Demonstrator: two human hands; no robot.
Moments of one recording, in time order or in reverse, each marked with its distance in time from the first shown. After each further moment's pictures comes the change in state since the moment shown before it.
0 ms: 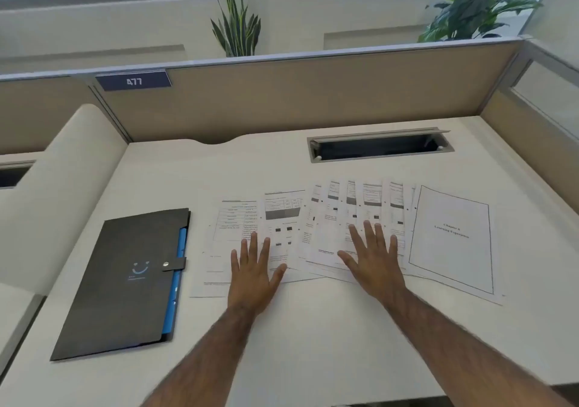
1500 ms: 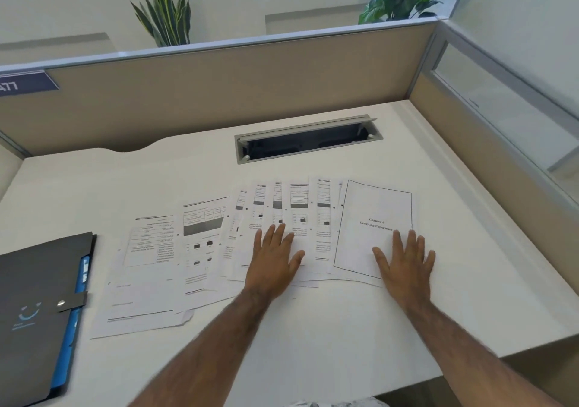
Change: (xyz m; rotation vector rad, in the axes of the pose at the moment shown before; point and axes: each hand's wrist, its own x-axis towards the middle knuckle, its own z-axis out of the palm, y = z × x) left_hand 0.068 0.216 0.023 -0.019 -0.037 0.303; right_hand -0.030 0.216 0.001 0.044 0.137 0.458
